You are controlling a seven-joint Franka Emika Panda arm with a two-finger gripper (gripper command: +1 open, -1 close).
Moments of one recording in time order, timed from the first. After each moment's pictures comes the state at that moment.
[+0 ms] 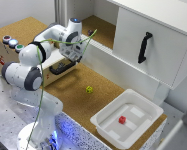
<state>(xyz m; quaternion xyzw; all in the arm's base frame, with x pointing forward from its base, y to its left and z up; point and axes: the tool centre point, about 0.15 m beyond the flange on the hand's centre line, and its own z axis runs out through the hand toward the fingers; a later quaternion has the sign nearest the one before) 0.325 0.096 0.386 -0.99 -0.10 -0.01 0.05</state>
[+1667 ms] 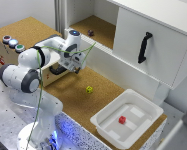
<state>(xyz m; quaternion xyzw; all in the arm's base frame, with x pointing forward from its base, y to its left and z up) 0.334 0.126 0.333 -1.00 -0.04 -0.04 0.04</state>
